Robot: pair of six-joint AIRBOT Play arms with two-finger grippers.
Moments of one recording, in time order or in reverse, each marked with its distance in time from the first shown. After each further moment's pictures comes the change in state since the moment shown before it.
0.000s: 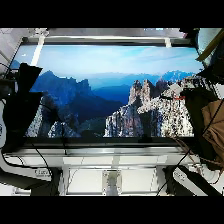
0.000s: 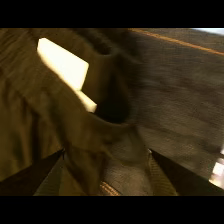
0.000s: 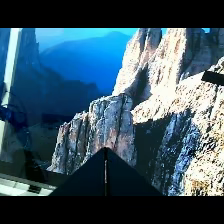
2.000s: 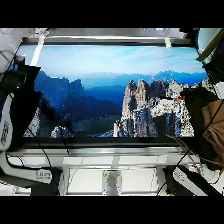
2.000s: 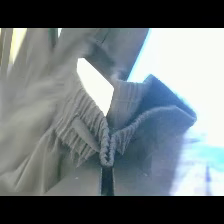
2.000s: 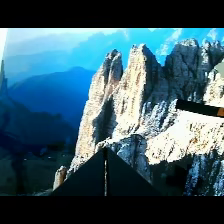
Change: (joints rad) left arm -0.243 0.092 0.106 0.164 -0.032 -0.129; right arm 0.000 0.000 0.000 -0.079 -0.119 -0.003
